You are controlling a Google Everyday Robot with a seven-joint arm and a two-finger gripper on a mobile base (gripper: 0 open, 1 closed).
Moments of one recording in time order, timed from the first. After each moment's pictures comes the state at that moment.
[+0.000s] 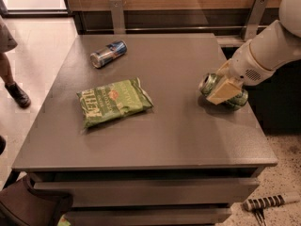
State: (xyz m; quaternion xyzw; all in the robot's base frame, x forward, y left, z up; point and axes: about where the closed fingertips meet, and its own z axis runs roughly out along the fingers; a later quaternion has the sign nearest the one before) arm 0.554 -0.191 0.853 -0.56 0.79 0.07 0.24
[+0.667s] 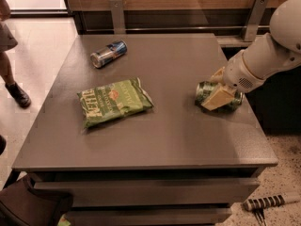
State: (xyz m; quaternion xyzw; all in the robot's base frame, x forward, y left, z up) arm 0.558 -0.178 0.827 -0.58 0.77 0.10 0.25
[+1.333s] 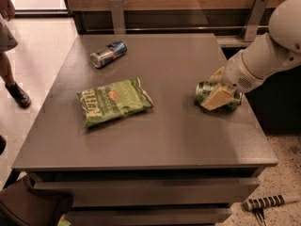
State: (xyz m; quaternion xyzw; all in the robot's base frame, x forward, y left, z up) arm 0.557 -0.176 0.827 -0.58 0.77 0.10 0.25
